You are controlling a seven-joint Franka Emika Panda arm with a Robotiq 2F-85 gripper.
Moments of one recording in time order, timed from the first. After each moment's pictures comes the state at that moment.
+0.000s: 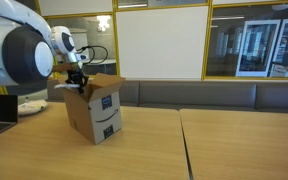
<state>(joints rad) 0.35 0.94 0.12 -0.75 -0.27 1.71 0.20</state>
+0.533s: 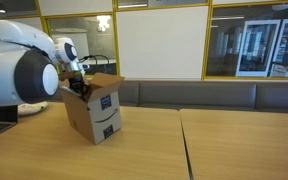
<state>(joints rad) 0.37 1.08 0.09 -0.60 -0.24 1.61 0.13</state>
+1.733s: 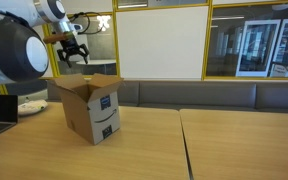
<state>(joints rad) 0.41 0.92 -0.01 -0.41 -0.23 1.50 0.11</state>
